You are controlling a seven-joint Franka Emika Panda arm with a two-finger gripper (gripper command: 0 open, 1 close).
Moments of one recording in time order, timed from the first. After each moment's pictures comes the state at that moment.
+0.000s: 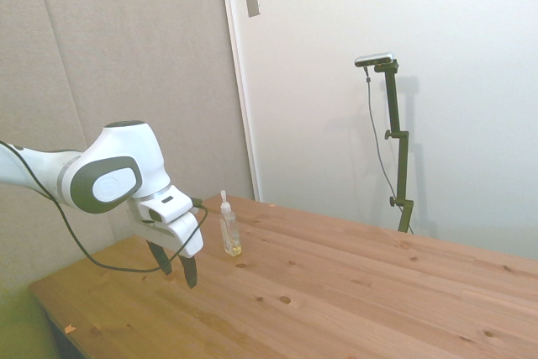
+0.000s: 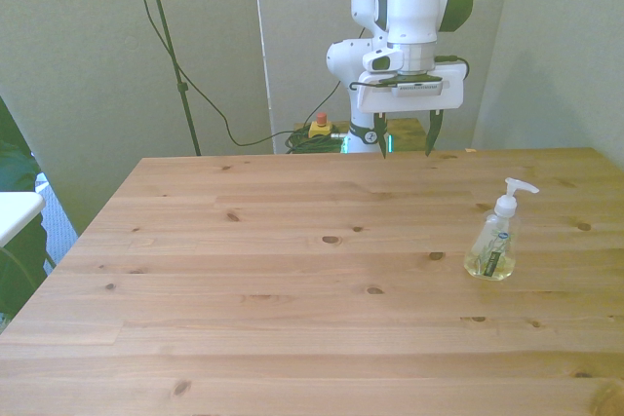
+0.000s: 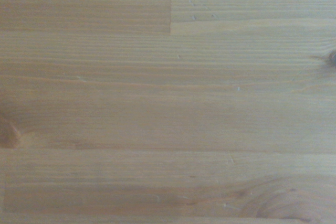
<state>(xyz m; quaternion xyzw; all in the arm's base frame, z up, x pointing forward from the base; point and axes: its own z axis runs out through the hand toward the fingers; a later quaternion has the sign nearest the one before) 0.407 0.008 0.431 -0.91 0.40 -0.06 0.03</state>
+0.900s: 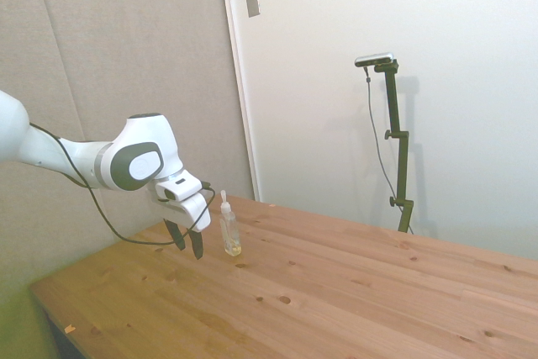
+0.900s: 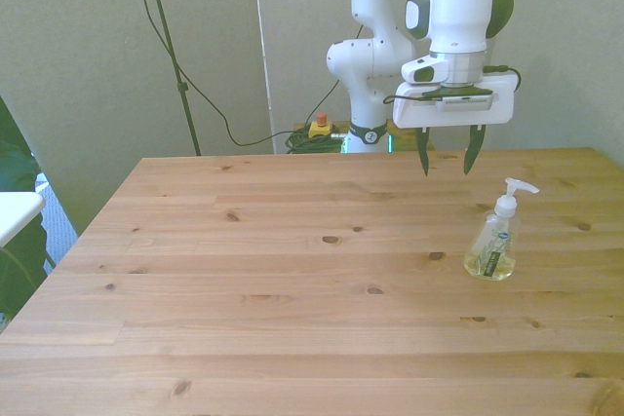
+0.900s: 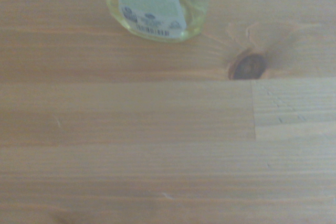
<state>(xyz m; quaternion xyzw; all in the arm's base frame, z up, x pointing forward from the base) 0.497 0.074 0.437 -0.90 0.42 -0.07 0.03</state>
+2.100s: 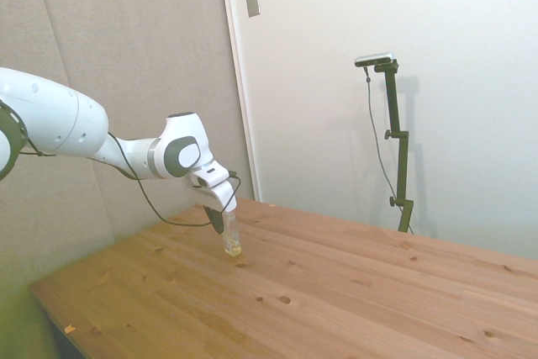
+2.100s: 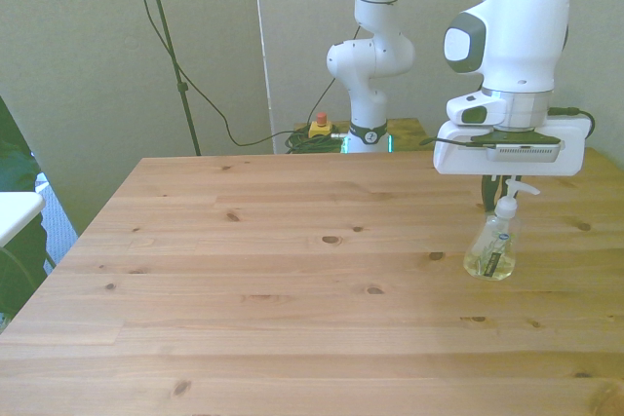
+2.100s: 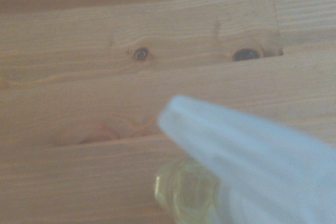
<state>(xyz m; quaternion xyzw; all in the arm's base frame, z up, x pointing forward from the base) 0.622 0.101 0.425 -0.88 0.47 -0.09 0.04</state>
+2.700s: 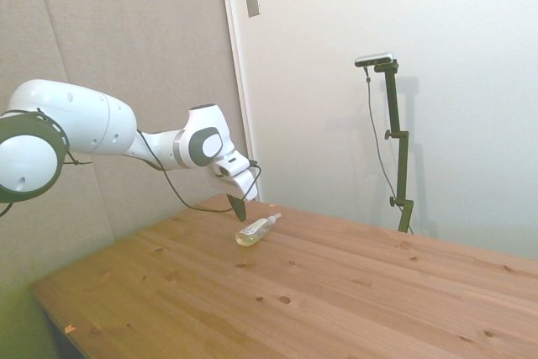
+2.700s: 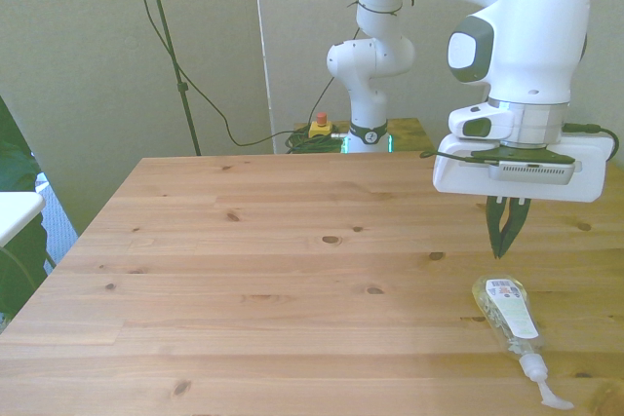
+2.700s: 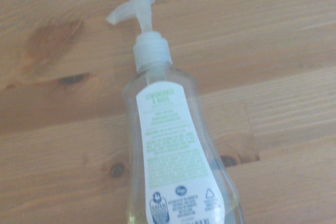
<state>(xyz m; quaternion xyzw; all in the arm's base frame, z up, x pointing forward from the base) 0.687 0.082 0.435 -0.86 0.50 -0.11 0.04</state>
